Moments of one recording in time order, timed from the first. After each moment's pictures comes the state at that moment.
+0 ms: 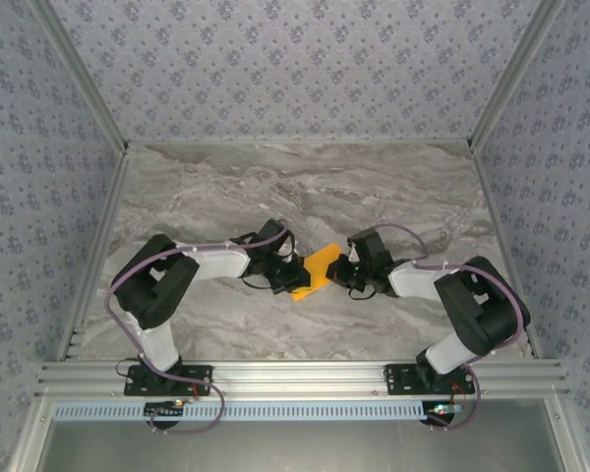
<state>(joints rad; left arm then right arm) -0.75 1.81 0.94 -0.15 0.62 -0.93 0.53 1.55 0.55 0.14 -0.38 0.88</state>
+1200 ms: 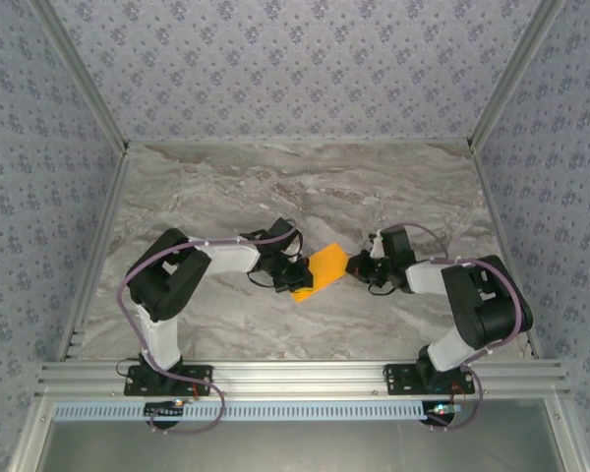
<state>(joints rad) -0.77 1.89 1.03 -0.26 0.56 -0.86 0.26 1.55 0.49 0.16 -0.51 0.73</state>
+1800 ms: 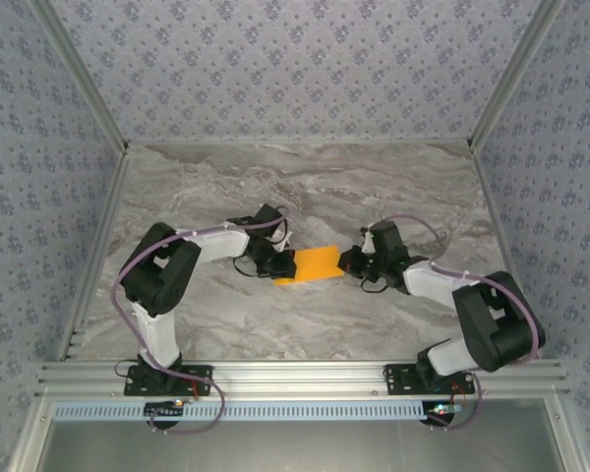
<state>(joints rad) -0.64 1.89 1.10 -0.47 0.51 -0.49 0.43 1.46 0.56 0.09 -0.41 0.78</state>
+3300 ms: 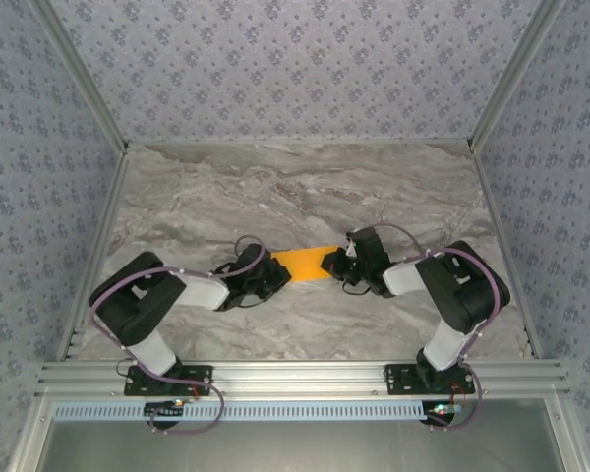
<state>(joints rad) -0.76 1.64 0.53 0.38 0.12 -1.34 0.49 1.70 0.52 0.46 -0.39 0.98</state>
